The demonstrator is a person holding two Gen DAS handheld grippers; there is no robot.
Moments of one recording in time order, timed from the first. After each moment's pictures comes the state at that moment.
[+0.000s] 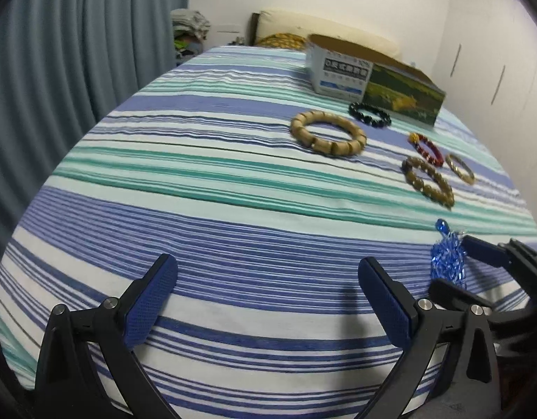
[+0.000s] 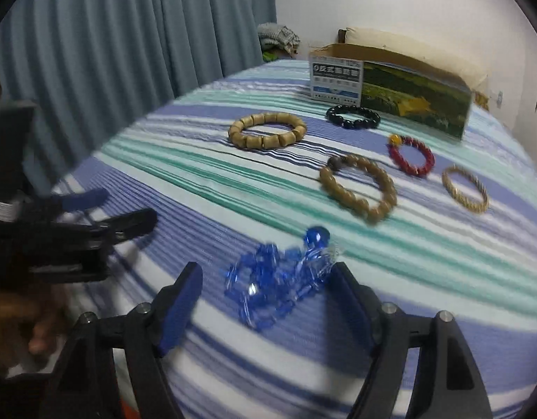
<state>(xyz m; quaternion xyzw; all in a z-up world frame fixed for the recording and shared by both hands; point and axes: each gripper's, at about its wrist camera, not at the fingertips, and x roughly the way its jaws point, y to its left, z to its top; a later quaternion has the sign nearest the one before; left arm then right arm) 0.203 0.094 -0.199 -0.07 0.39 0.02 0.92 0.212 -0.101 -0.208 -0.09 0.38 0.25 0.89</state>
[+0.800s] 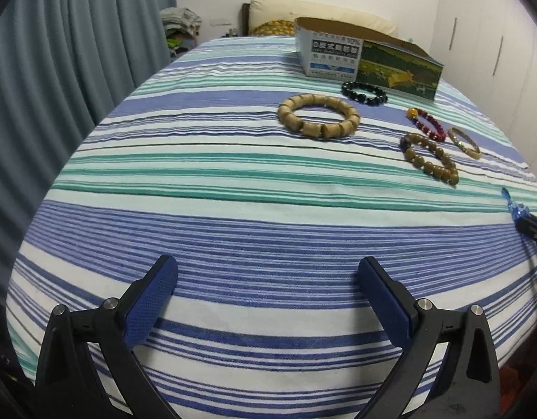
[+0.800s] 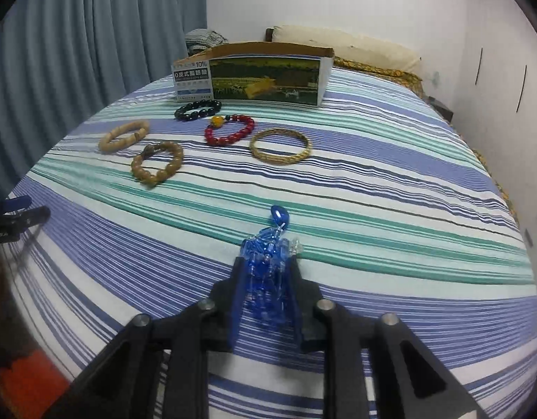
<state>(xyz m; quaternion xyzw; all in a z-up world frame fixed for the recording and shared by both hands) 0.208 0.075 -0.201 -0.02 0.42 0.02 0.91 0.225 -0.271 -0.210 -0.05 0.38 0.14 0.91</state>
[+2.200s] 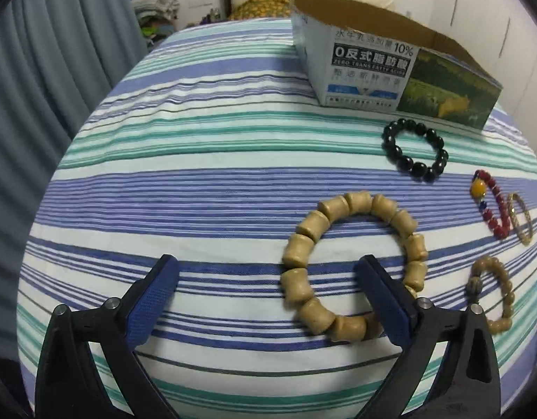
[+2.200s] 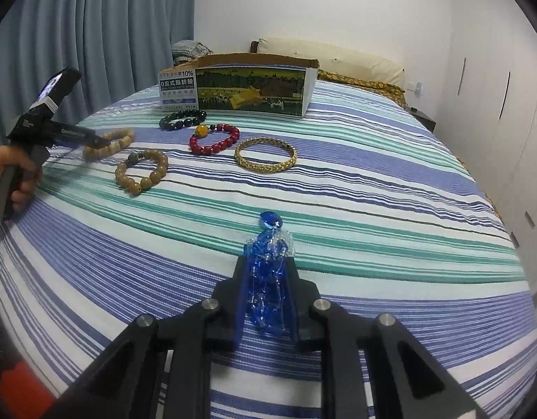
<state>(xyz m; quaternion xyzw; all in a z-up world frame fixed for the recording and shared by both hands) 0.381 0.076 -0.203 0.00 0.47 0.00 0.88 0.221 -0.261 -0.217 -0.06 0.35 0.10 0.93</state>
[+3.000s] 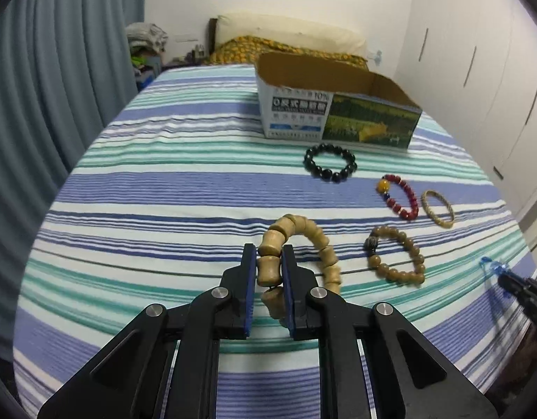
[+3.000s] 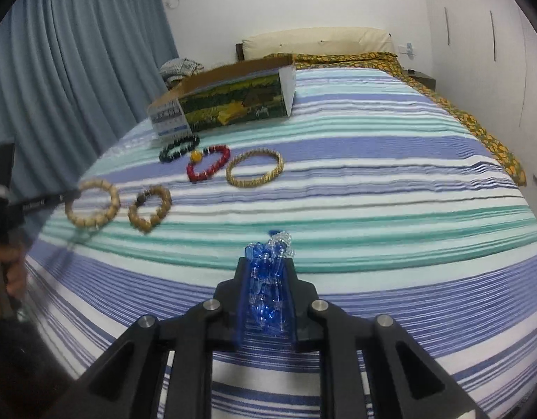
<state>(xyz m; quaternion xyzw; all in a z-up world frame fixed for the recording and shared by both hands) 0.291 0.064 -0.146 -0.03 0.39 -0.05 0.92 0.225 -0.295 -0.193 0.07 0.37 0.12 0.92</state>
